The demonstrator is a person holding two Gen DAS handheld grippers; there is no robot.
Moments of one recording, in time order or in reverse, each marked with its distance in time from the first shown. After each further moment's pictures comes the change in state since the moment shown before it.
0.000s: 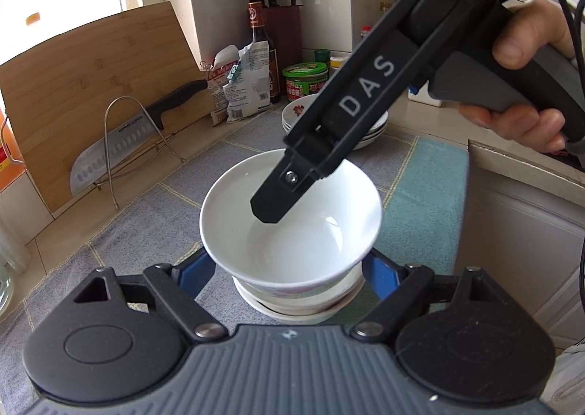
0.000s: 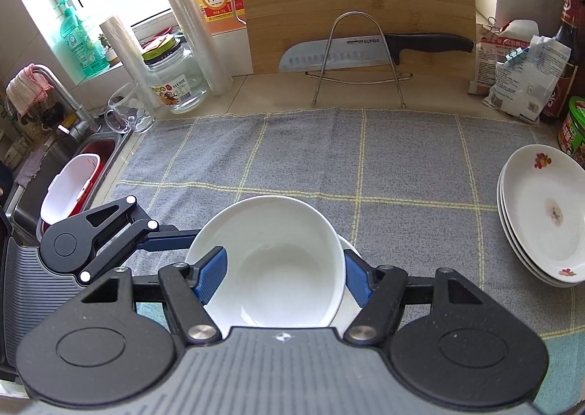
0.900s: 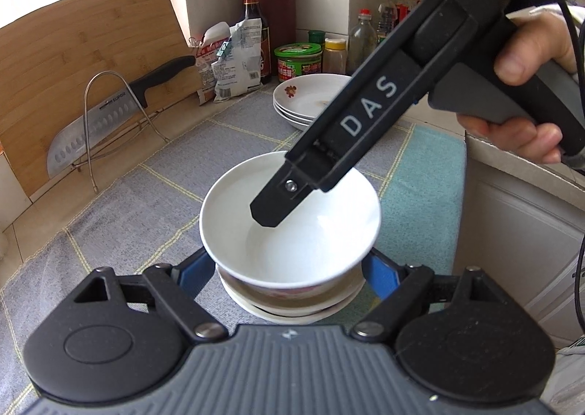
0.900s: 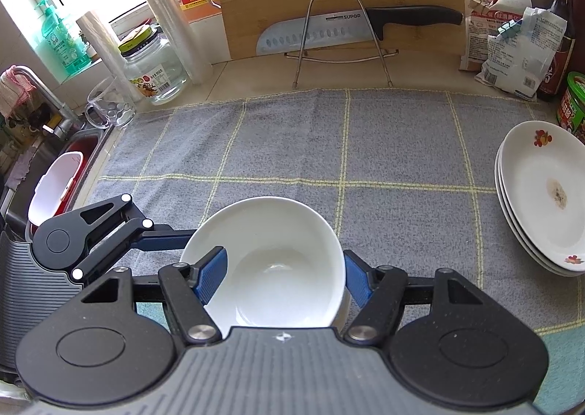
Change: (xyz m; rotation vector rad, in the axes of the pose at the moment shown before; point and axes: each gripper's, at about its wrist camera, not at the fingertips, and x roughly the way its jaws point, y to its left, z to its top) left arm 0.028 0.012 0.002 -0.029 0.057 -0.060; right arm 0.022 -0.018 -0.002 0.032 0.037 -0.009
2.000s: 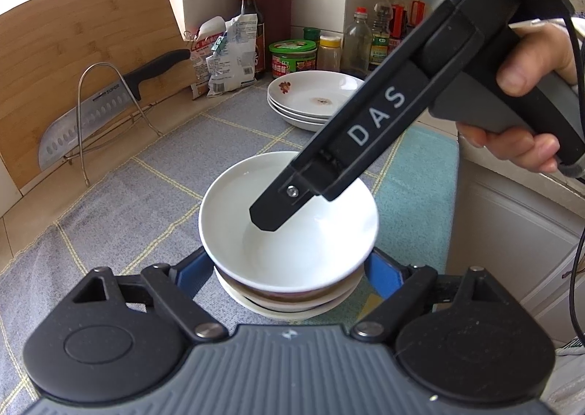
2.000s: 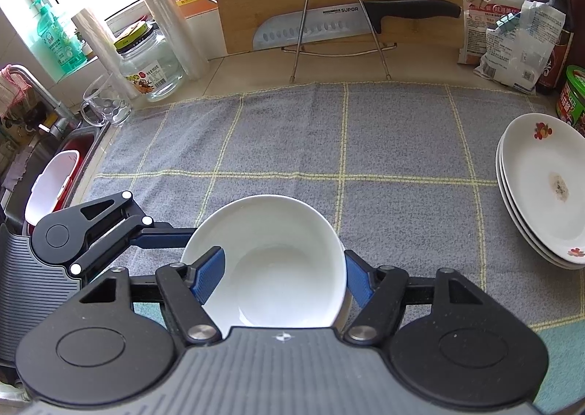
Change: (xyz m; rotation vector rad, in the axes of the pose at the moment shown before) left arm 0.004 0.001 -0.002 -0.016 0.010 -0.034; right arm 0.005 0.000 -0.002 0.005 0.010 -0.008
